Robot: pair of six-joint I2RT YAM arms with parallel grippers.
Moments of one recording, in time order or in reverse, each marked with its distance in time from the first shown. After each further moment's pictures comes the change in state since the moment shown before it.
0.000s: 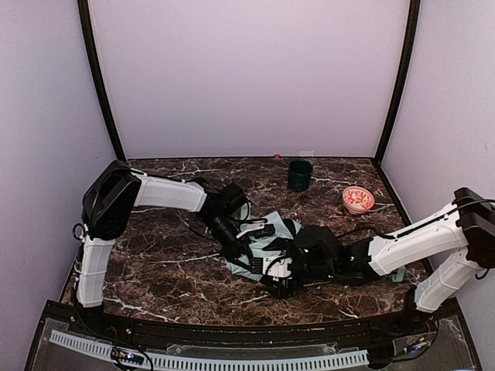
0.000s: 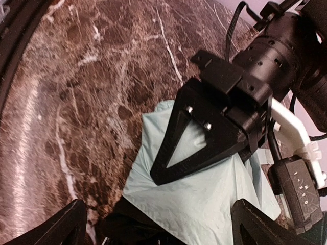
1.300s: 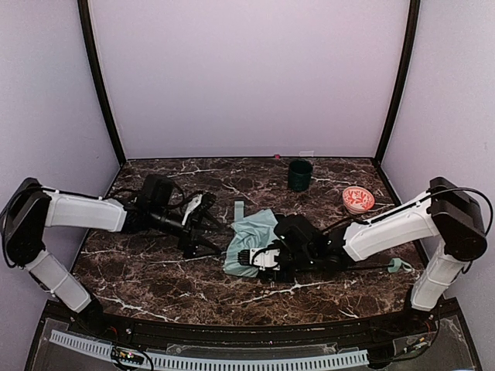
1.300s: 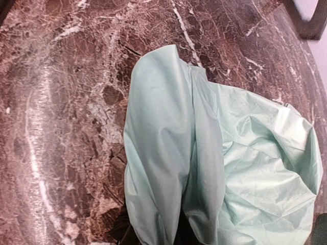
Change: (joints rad) left arm 0.212 -0.602 -0.711 0.776 0.079 -0.269; right arm -0.070 0.216 0.194 -0.171 -0.039 -0.010
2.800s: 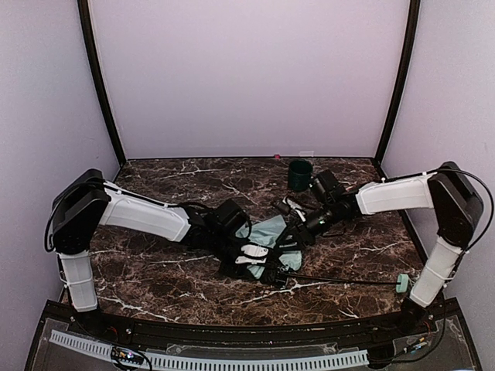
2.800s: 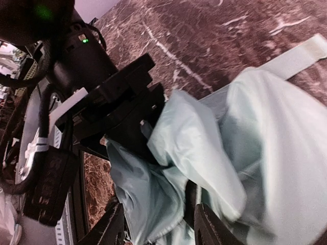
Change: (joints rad) left arm -0.399 0.335 0.333 -0.281 -0.575 0.474; right arm -0.447 0.056 0.179 -0.348 -0.840 0.393
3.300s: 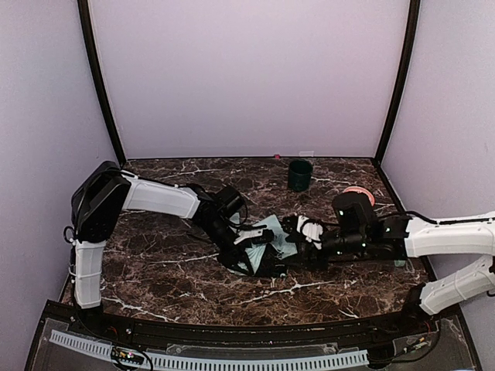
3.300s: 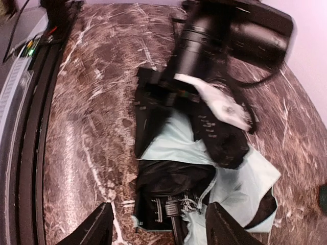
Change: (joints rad) left arm 0.157 0.164 0.231 -0.328 0.373 -0.171; right arm 0.241 -0.539 -0.357 0.240 0.552 -0.146
